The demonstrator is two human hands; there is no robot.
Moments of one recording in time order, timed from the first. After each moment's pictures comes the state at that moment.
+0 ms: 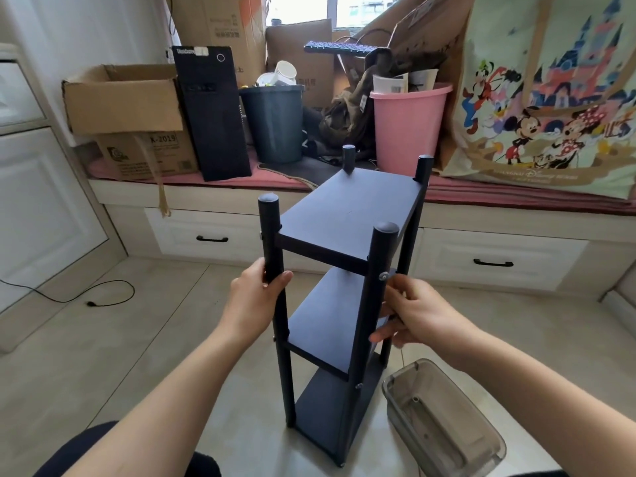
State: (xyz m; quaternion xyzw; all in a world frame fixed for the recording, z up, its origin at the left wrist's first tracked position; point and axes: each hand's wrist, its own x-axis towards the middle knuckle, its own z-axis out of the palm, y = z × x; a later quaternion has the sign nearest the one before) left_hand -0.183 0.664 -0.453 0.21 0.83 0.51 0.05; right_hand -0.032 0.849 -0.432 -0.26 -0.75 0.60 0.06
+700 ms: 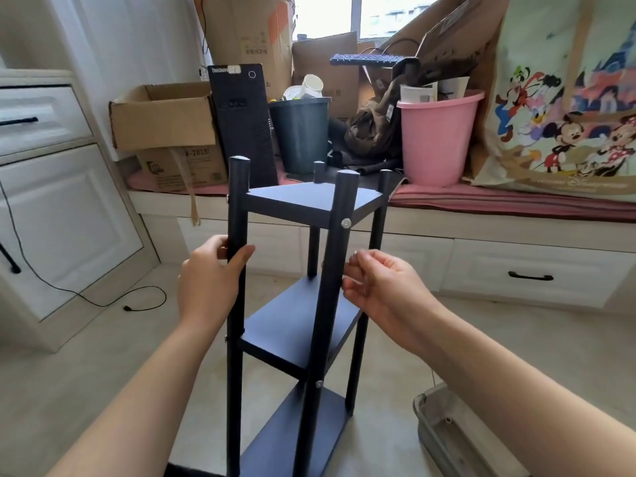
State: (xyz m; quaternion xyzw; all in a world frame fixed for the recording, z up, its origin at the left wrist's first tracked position) left_hand -0.237 0.603 -0.420 0.14 0.85 0.48 -0.15; right_hand -0.098 0.791 -0.405 -0.13 -0.53 0.83 0.14
